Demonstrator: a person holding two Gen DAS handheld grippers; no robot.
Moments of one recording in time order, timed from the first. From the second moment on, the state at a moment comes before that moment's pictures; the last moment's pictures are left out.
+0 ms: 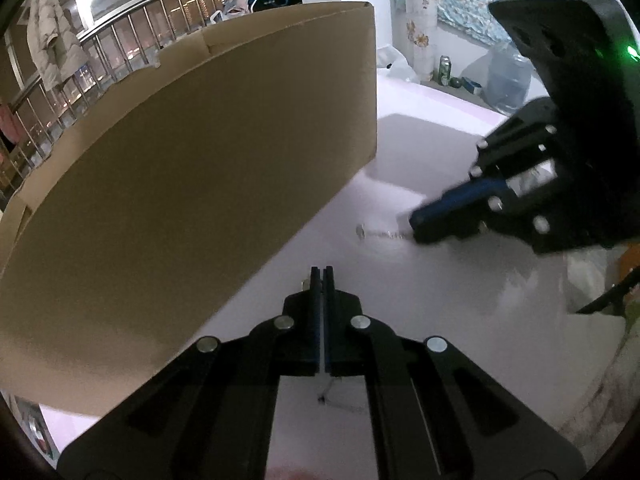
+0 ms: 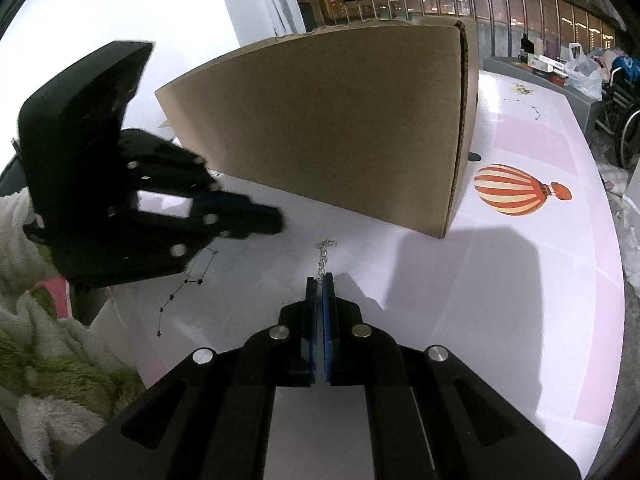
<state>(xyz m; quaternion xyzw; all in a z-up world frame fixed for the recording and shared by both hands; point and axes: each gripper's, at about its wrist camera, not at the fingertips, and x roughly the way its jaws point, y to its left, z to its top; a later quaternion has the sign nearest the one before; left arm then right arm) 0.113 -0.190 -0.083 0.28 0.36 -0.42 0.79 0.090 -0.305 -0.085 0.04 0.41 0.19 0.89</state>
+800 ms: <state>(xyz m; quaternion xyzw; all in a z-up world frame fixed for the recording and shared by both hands) 0.105 -0.162 -0.072 0.23 0.36 -0.40 0.81 0.103 -0.299 -0.083 0.05 0.42 0.17 0.89</state>
